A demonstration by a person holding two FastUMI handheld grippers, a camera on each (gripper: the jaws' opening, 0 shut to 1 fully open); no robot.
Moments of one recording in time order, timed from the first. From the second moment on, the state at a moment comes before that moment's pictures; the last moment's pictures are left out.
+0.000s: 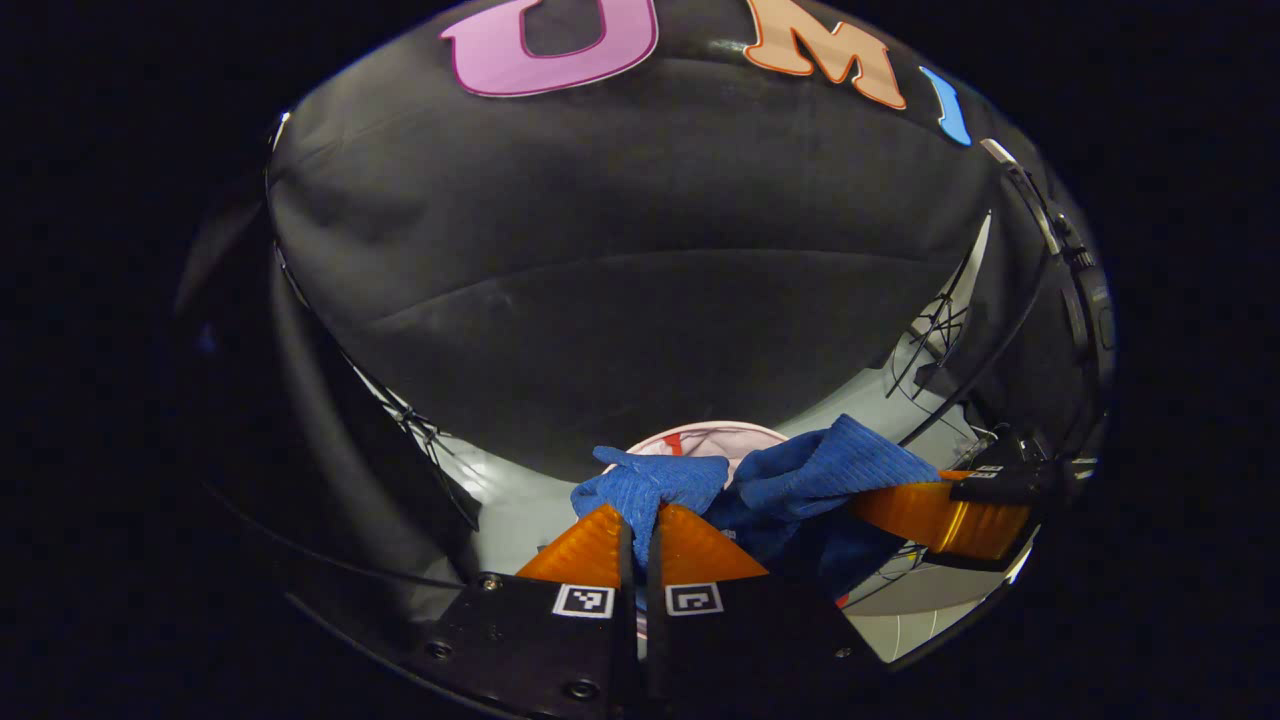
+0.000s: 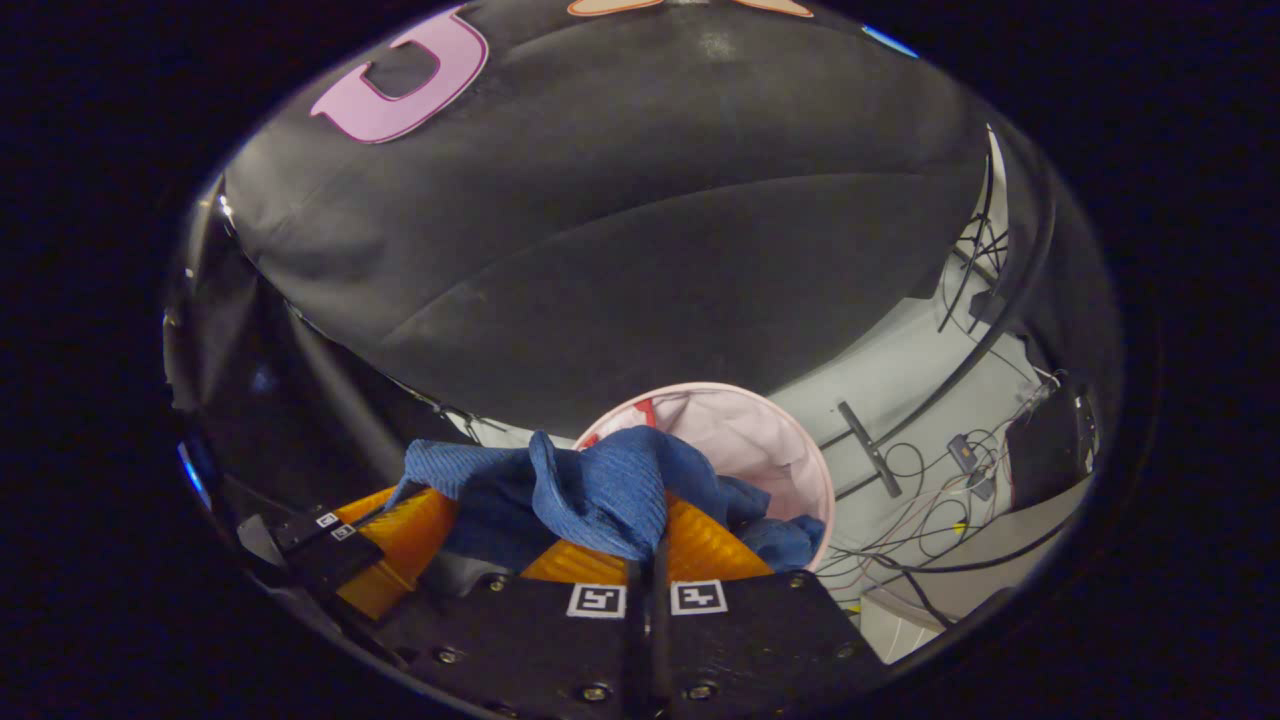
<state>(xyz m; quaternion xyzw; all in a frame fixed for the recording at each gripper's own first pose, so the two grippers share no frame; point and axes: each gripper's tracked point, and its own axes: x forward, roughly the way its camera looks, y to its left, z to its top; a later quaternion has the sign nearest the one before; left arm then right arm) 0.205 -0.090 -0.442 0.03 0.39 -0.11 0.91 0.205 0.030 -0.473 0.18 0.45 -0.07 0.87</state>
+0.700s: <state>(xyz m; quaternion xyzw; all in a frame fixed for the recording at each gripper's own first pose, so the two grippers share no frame) 0.145 -0.070 -0.403 0.03 0.39 -0.12 0.91 0.130 0.015 -0.431 0.12 0.42 -0.09 0.90</state>
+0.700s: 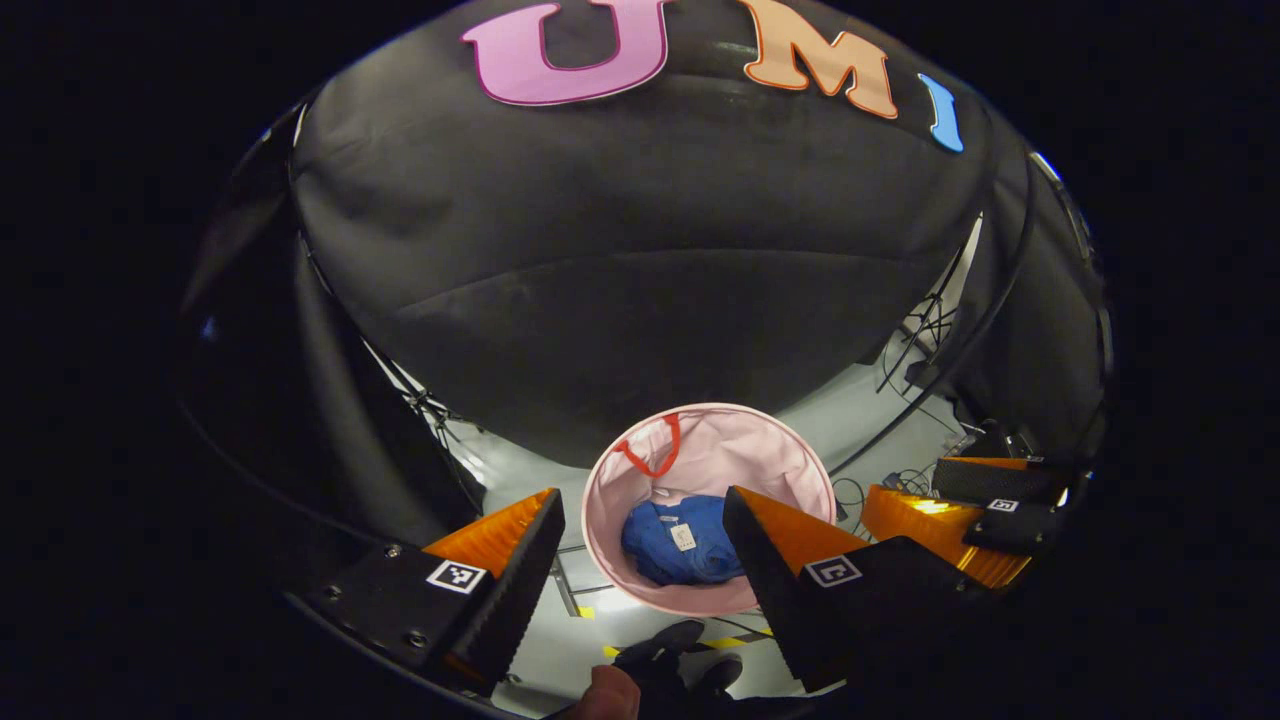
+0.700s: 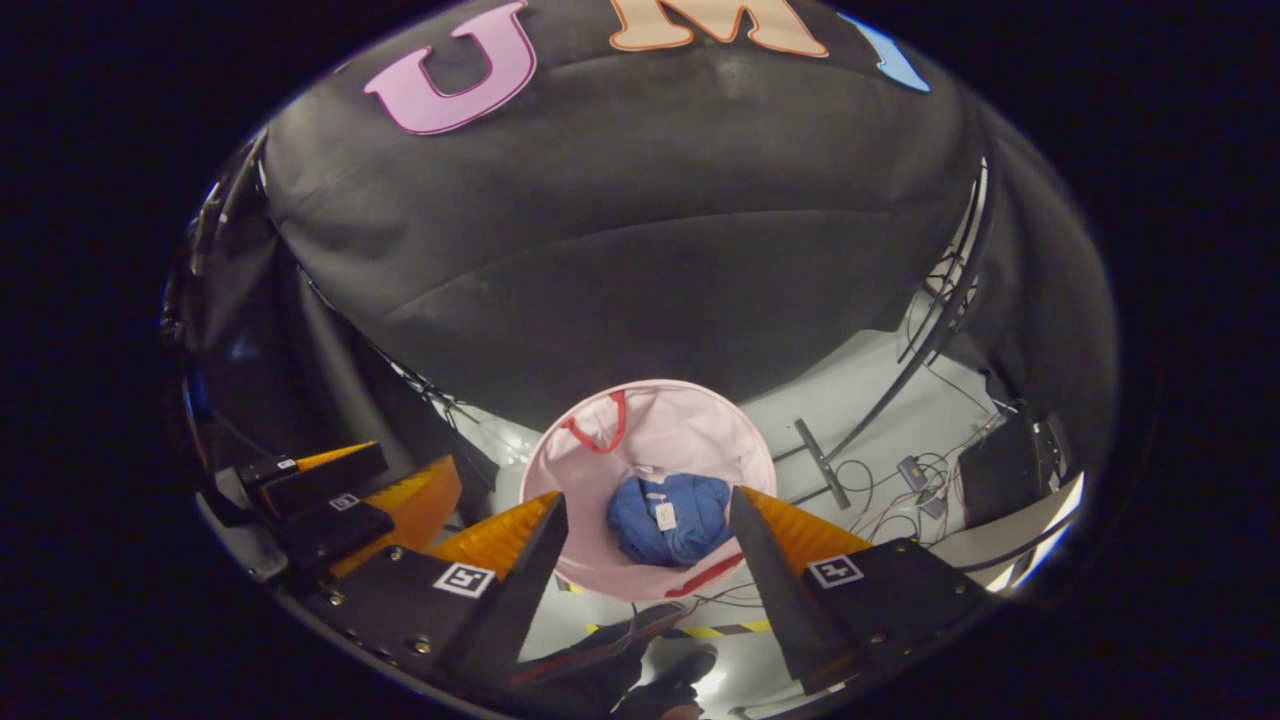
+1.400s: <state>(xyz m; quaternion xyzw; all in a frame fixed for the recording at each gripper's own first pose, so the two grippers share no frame) 0.062 -0.003 -0.330 0.00 0.35 -0.08 0.93 0.071 0.035 -0.344 0.08 0.34 -0.06 0.93</state>
